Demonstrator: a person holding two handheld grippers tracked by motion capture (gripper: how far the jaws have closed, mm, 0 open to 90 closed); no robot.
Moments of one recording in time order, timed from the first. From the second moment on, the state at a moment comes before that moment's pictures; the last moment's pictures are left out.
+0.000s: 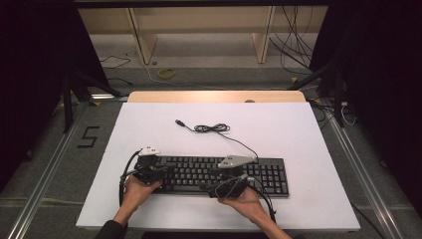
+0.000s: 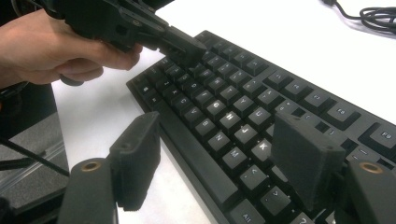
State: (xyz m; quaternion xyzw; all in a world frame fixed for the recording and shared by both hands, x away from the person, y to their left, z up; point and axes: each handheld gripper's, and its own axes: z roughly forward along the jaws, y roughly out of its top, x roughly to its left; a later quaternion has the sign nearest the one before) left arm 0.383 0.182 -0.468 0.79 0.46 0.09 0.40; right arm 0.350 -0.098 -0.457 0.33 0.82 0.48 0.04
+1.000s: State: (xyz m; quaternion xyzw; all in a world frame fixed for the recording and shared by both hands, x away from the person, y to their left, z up) left arm 0.388 0.172 -0.477 0.80 0.45 0.09 0.39; right arm 0.345 -0.100 -0.457 0.32 0.82 0.48 0.04
